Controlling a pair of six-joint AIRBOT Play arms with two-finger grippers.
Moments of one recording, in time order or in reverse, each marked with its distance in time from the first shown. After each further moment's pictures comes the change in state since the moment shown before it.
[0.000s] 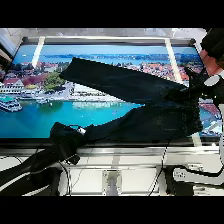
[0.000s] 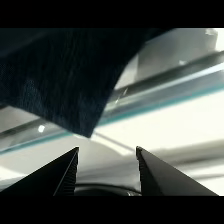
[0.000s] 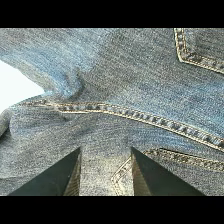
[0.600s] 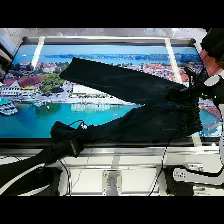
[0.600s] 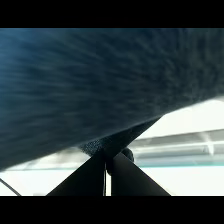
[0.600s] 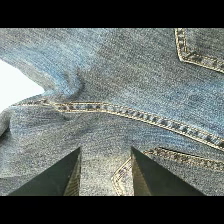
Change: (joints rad) left arm 0.029 -0.158 0.045 0.184 0.040 -0.068; right arm 0.000 0.000 0.000 0.000 0.002 0.000
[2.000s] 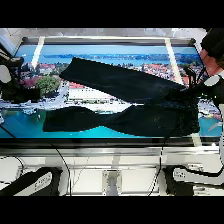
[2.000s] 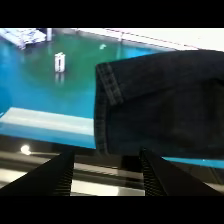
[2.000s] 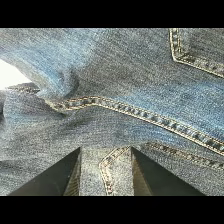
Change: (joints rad) left arm 1.005 -0.108 0.829 -0.270 -0.127 0.579; right arm 0.000 0.000 0.000 -0.003 -0.002 -0.013
